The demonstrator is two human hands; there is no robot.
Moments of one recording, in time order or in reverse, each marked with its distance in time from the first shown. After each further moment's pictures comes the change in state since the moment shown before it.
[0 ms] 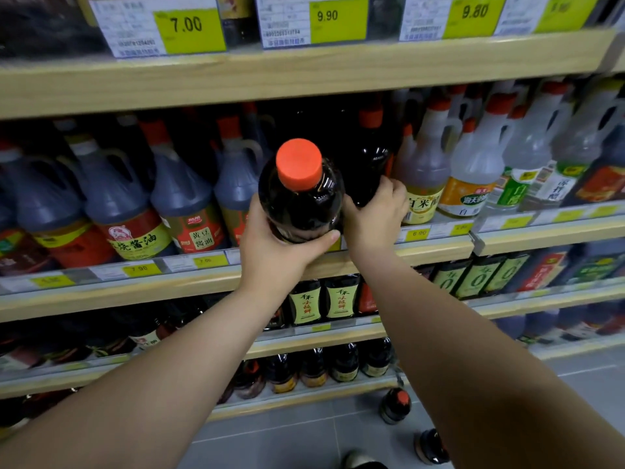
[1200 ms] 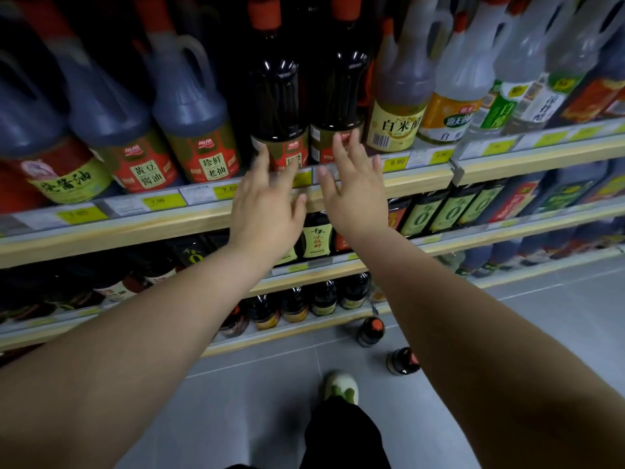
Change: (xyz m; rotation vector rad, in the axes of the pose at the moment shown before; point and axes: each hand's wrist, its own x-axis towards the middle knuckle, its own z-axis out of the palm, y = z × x) left_hand -0.017 -0.044 0.028 0.824 -0.351 0.257; right_hand -0.040 0.054 -0.024 -0.275 -0.351 -0.329
